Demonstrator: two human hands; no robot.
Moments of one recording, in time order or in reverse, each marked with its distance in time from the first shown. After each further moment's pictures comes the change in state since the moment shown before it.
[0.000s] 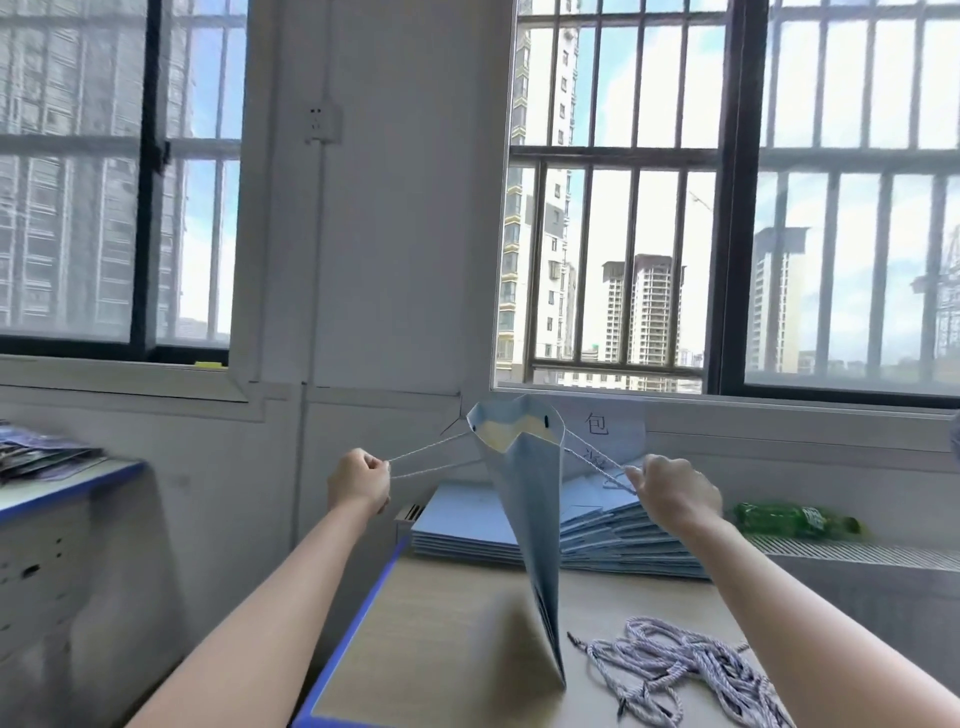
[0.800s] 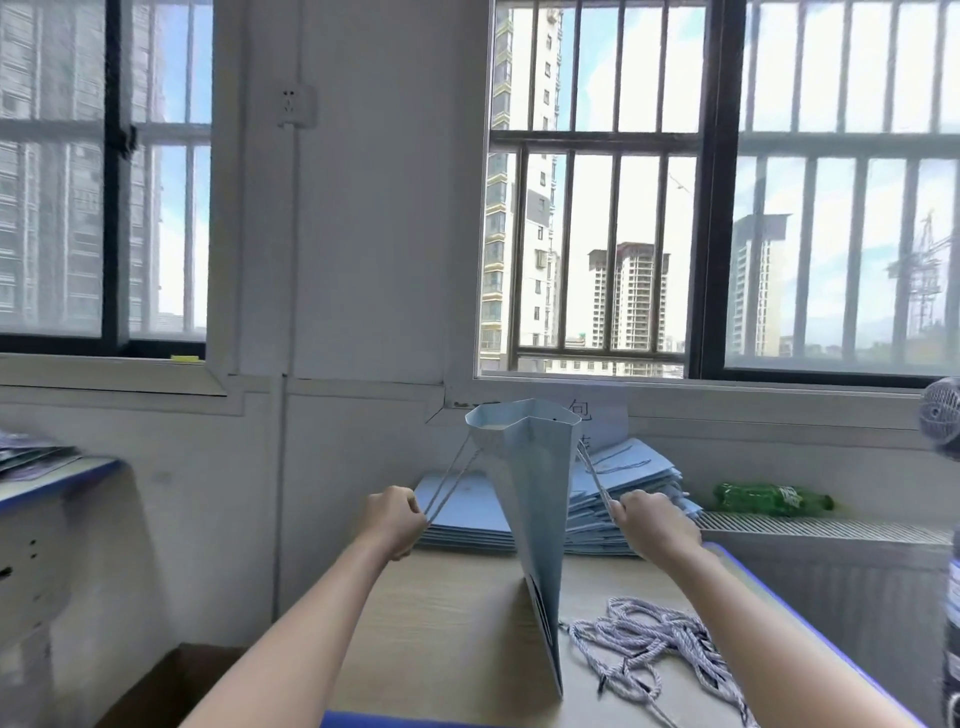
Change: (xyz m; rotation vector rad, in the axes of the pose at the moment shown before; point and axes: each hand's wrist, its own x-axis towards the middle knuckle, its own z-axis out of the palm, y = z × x) left_hand -0.037 -0.018 0.040 0.519 -0.308 0.169; right_hand -0.015 0.023 0.044 -0.022 -0.158 0.012
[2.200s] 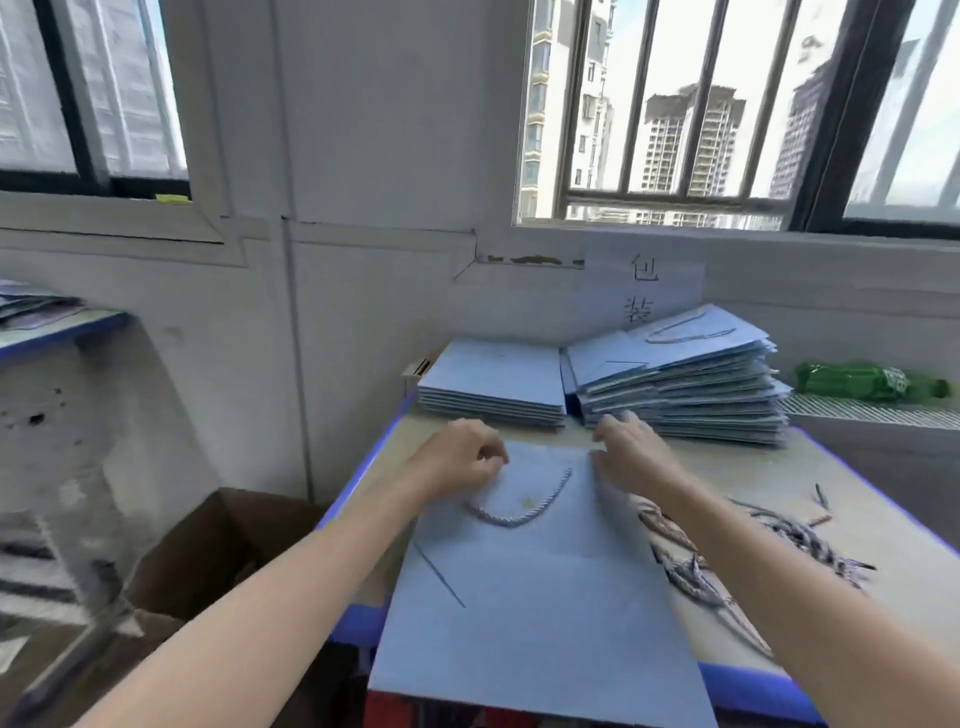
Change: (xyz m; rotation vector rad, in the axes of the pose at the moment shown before) left_hand 0.003 -0.028 0.078 0.134 -0.309 0.392; right_hand 0.031 -0.035 0.117 -0.008 -0.259 -0.203
